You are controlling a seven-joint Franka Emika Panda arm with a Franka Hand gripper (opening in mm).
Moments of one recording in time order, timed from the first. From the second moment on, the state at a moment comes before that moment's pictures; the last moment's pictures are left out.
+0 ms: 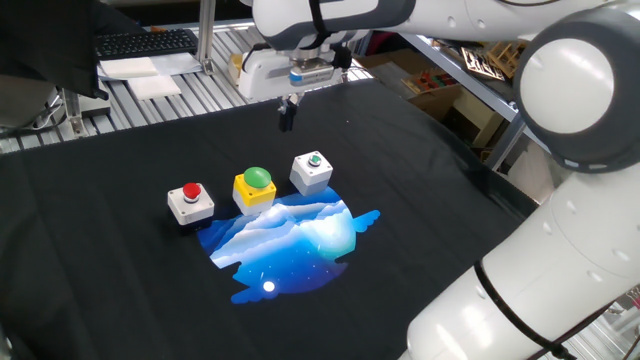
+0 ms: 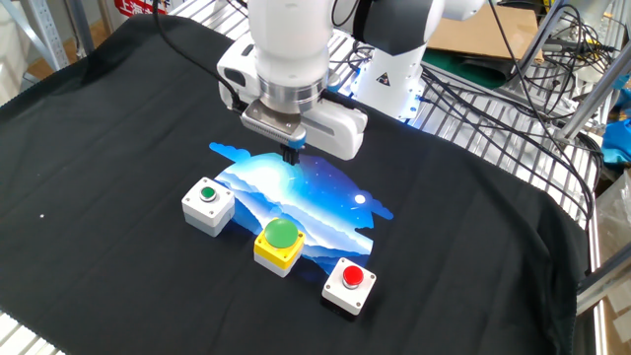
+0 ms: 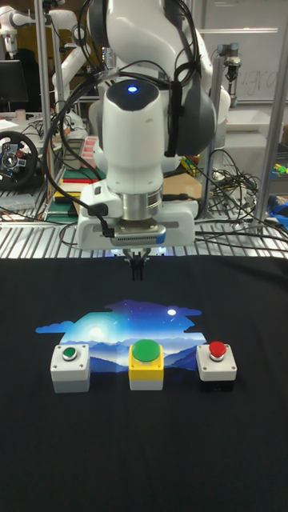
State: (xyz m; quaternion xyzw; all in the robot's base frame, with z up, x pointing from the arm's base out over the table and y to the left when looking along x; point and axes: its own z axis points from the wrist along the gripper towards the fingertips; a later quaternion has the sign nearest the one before) arm 0.499 0.001 0.298 0.04 -1.00 0.00 0.06
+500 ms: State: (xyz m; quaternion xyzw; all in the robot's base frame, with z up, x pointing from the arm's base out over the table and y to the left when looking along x) arm 0.508 -0.003 0.296 0.03 -1.00 0.00 0.06
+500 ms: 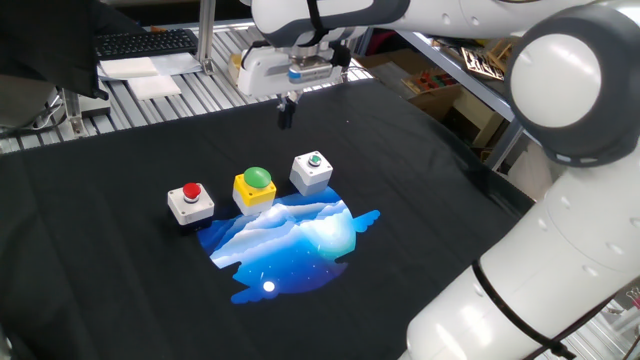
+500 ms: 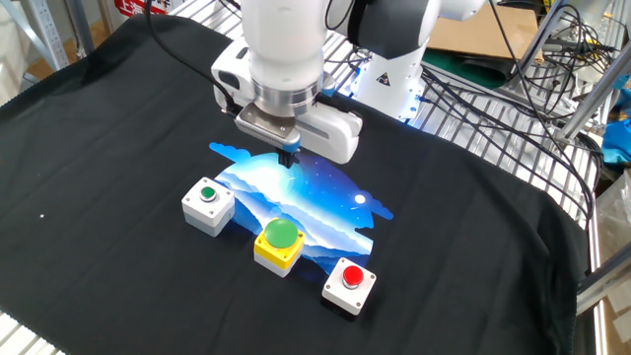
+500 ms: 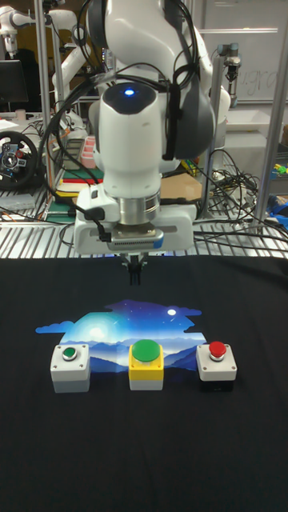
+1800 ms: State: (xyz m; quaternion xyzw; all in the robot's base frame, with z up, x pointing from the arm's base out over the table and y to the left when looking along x) arm 0.533 -0.057 0.274 0.06 -1.00 0.00 0.04
